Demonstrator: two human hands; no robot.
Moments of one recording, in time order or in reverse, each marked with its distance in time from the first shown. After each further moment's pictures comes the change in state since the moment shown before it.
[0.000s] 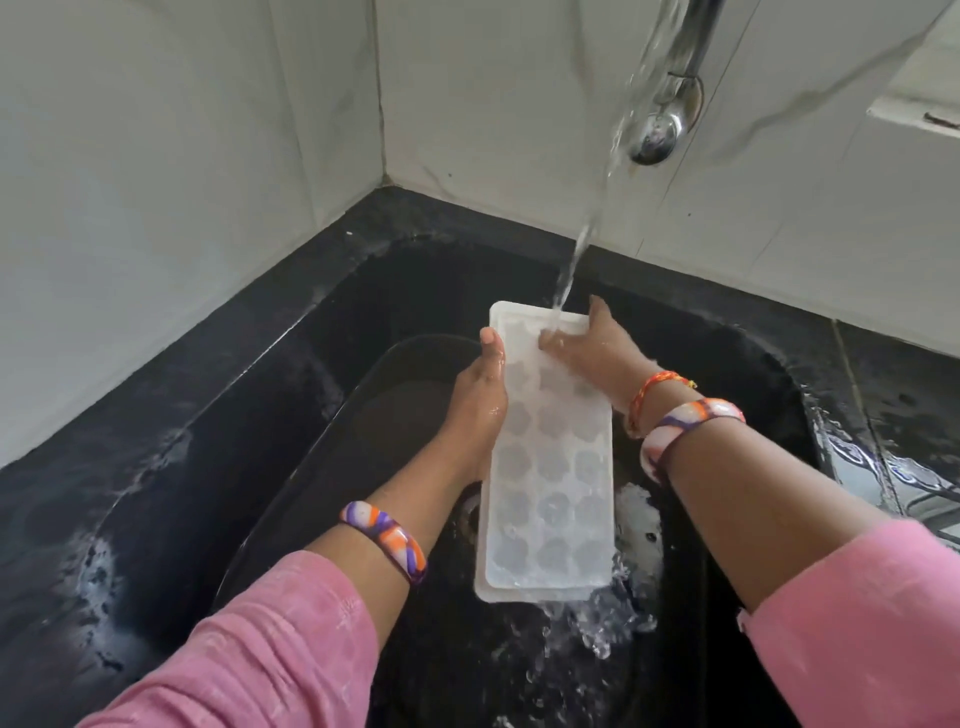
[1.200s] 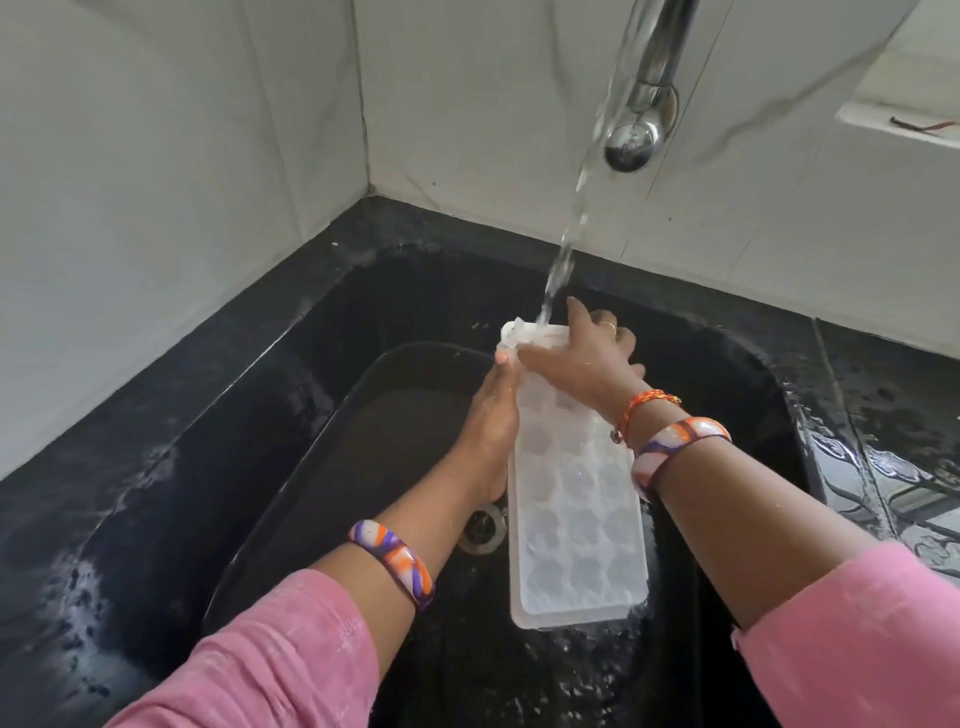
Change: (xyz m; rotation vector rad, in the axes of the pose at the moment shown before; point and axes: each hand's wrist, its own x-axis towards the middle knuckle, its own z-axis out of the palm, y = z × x) left_hand 0.004 -0.018 0.015 -0.174 -0.169 0.034; right_hand -0.018 0.000 0.000 -0.199 0.062 -0.039
